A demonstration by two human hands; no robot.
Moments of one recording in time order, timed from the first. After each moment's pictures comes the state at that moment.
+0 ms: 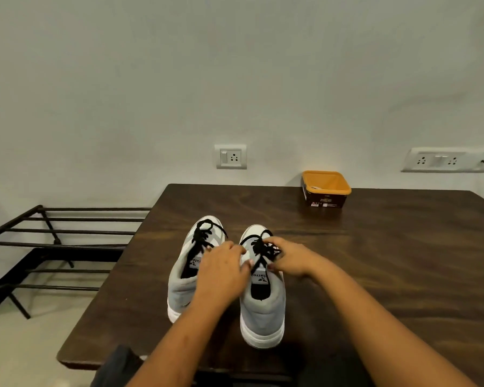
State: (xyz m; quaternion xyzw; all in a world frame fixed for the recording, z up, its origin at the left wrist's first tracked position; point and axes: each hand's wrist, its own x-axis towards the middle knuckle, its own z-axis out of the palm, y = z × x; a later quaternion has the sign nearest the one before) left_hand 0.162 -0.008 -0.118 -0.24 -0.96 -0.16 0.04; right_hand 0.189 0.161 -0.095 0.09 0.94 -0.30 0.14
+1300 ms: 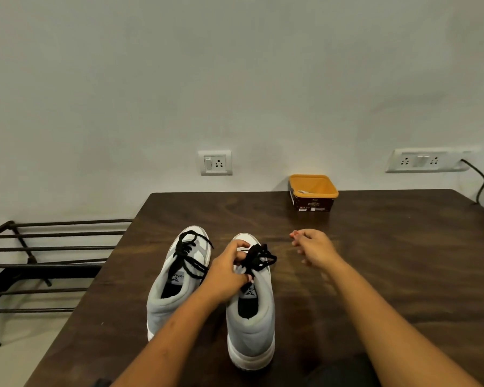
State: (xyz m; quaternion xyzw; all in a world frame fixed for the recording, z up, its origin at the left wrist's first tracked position) left_hand 0.126 0.023 -0.140 -0.26 -0.82 -0.49 -0.14; right_hand 0.175 0.225 -0.114 0.30 0.78 -0.54 -0.10
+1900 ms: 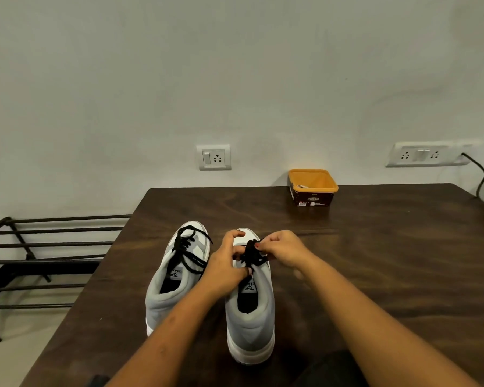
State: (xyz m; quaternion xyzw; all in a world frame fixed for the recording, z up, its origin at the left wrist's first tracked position) left_hand 0.132 0.021 -0.133 -0.26 -0.82 -0.50 -0.13; right_hand 0.166 0.175 -0.109 0.20 0.80 -0.56 0.00
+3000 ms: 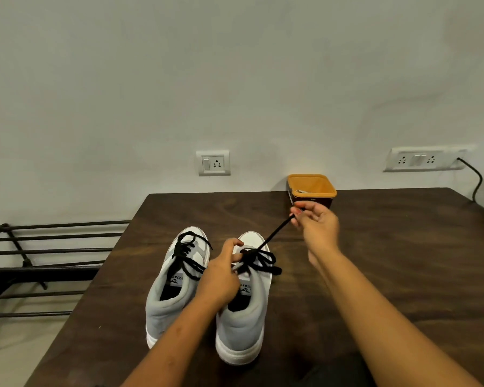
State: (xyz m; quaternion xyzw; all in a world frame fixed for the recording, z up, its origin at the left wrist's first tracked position) left_hand 0.135 0.018 -0.135 -0.24 -0.87 -0.41 -0.08; right_hand 0.169 0.203 -0.084 0.21 0.57 -0.72 -0.33
